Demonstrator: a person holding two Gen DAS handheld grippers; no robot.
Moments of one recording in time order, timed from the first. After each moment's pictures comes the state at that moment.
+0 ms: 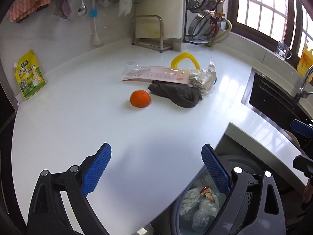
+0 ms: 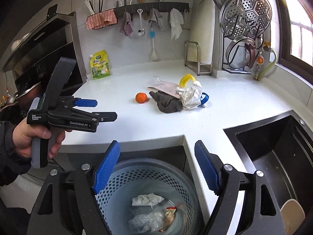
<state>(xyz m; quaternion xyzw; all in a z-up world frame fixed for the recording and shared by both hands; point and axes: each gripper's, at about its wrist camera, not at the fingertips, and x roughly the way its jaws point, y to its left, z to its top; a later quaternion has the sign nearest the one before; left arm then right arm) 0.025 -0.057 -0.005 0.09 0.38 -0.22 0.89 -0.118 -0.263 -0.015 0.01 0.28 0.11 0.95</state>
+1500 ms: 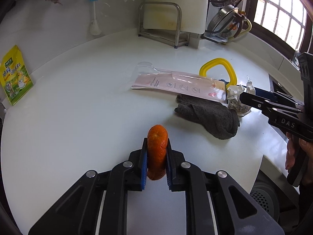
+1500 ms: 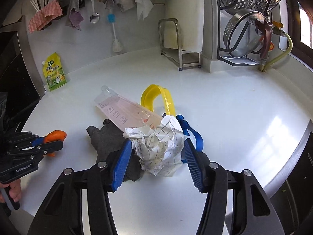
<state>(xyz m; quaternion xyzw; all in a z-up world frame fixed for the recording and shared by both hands) 0.122 -0.067 -0.021 0.08 0.42 -0.22 0.88 0.110 -0.294 -0.042 0.04 0.35 0.05 0.93</state>
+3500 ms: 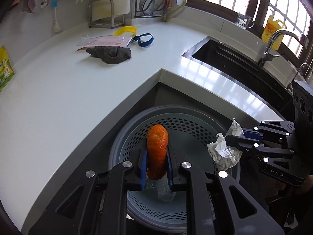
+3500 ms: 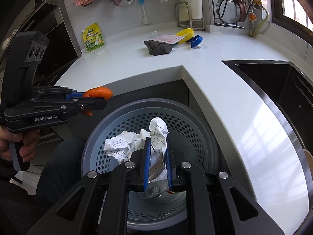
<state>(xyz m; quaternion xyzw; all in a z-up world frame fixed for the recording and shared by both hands) -0.088 -0.096 -0.043 0.11 0.43 -0.34 0.83 -0.169 -0.268 -0.094 0.05 0.39 0.10 0.91</state>
